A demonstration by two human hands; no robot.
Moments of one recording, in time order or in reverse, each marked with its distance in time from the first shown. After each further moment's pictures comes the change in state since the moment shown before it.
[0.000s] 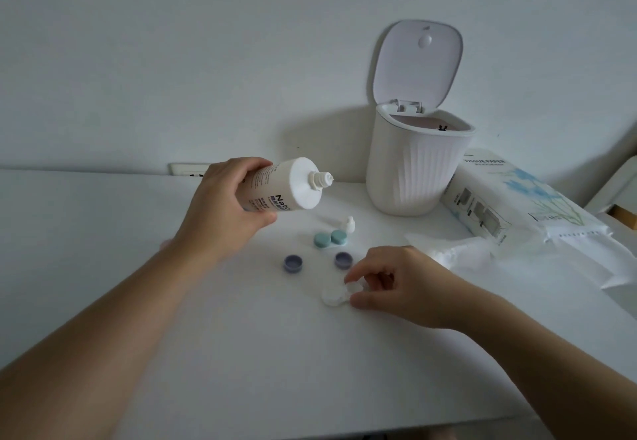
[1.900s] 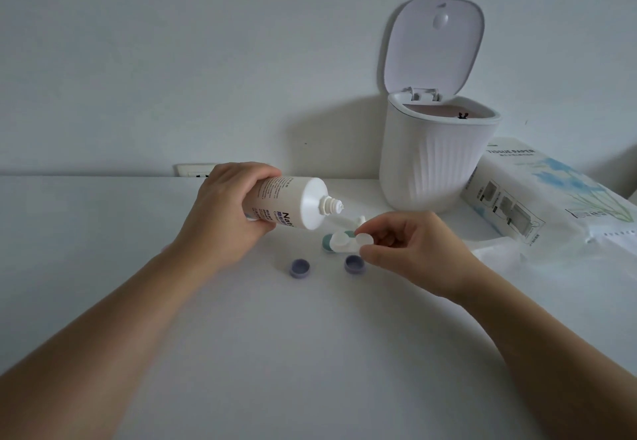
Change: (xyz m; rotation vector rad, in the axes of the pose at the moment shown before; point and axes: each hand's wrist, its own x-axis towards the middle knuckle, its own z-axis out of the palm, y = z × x) left_hand 0.000 0.003 0.001 0.180 -0.065 0.132; right_hand 0.030 0.007 -0.001 0.437 0.250 0.121
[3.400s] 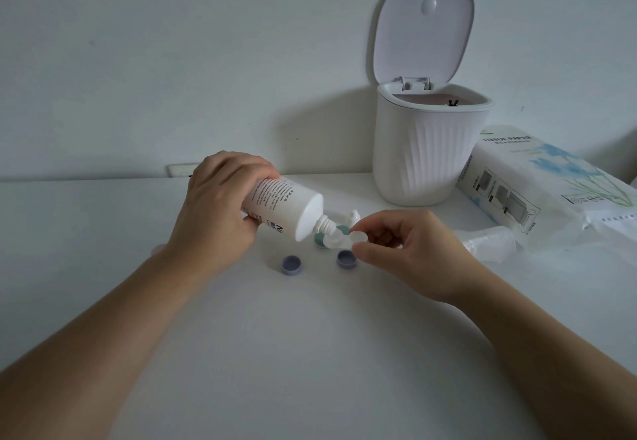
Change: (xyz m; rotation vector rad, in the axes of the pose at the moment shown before) left_hand 0.001 -0.001 0.008 0.155 0.058 0.168; right_hand -0.010 0.006 0.000 0.009 0.018 -0.069
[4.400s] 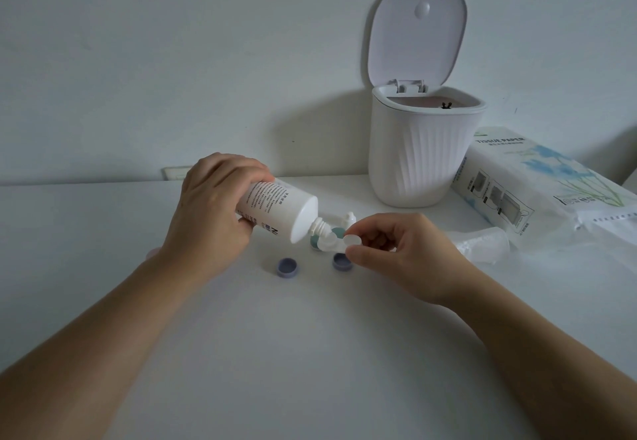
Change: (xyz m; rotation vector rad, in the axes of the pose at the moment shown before) left_hand 0.000 0.000 0.000 0.033 0.028 0.004; right_hand -0.001 -0.001 0.001 0.001 -0.002 0.007
